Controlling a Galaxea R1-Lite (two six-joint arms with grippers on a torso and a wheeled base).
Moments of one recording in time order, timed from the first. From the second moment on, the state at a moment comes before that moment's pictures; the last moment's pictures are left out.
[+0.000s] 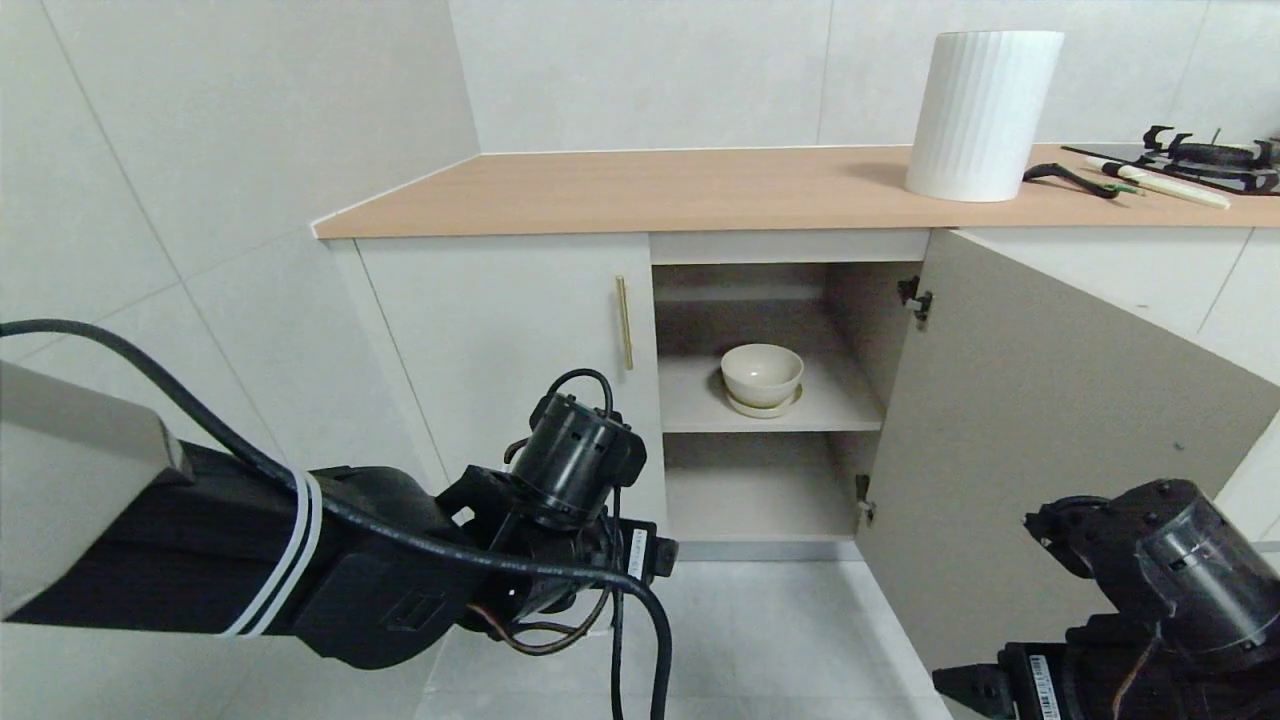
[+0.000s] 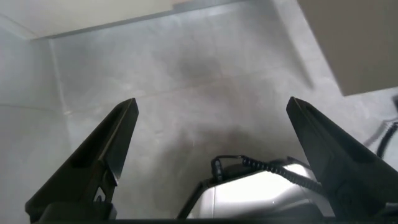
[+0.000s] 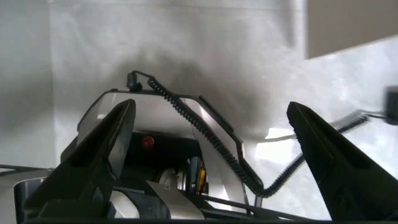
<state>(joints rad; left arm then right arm) -0.73 1.90 -0.97 -0.11 0.29 -0.39 0.70 1.44 -0.61 0.14 -0.22 0.61</state>
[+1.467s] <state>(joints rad) -0.73 1.90 -0.97 -0.12 0.29 -0.40 -0.02 1.40 -0.87 0.38 -0.32 0.31</state>
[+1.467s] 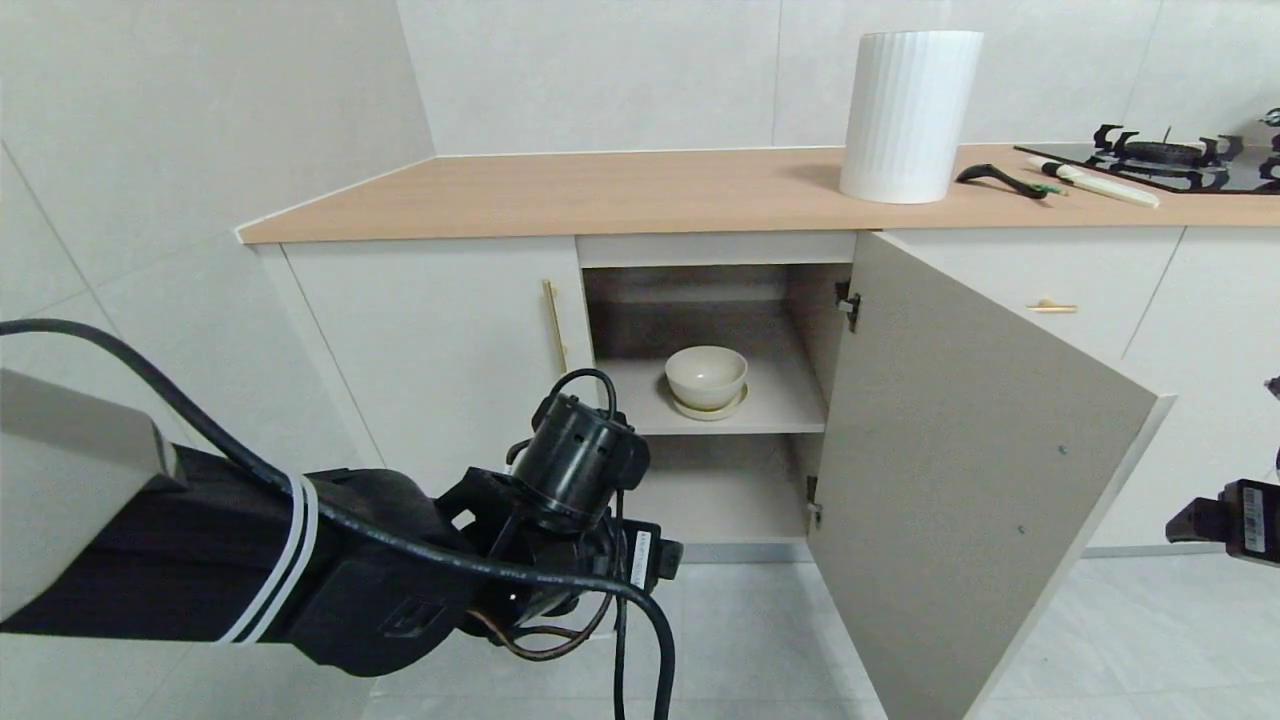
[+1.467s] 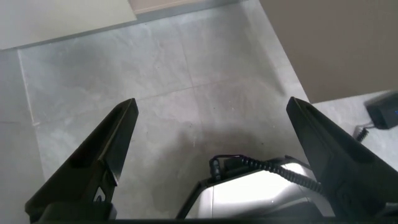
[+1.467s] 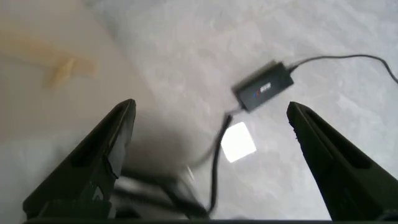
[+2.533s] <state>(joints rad) -0.65 1.79 -0.98 -0.12 0.30 -0.36 0.26 1.65 -1.01 0.16 -0.06 0.34</state>
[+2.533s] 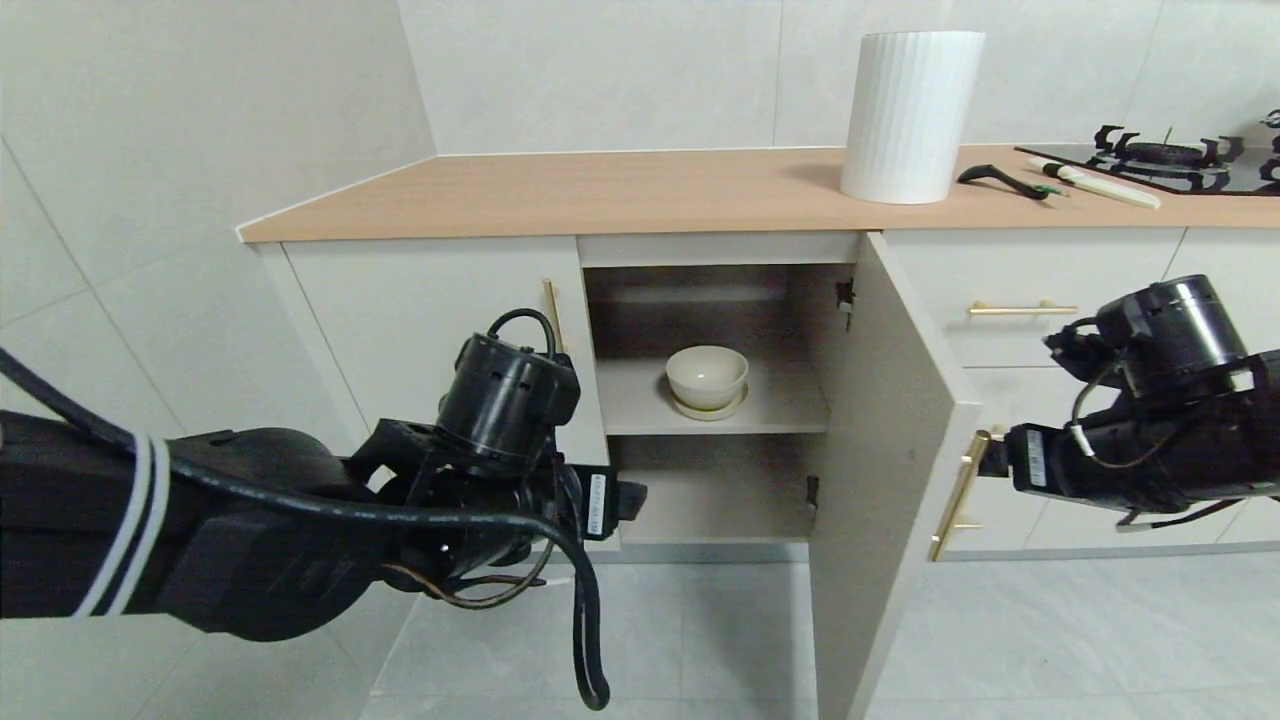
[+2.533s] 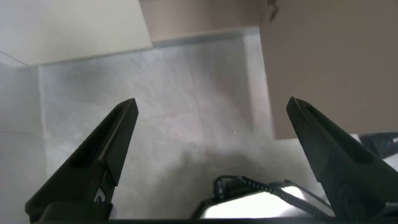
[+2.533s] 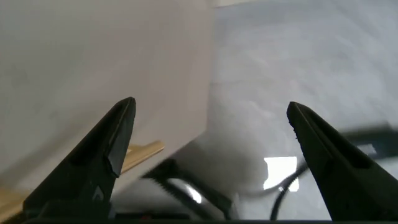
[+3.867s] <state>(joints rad) -0.44 1.62 -0.98 -0.11 0.39 -0.18 0.51 2.07 -1.18 -0.34 -0.14 0.68</state>
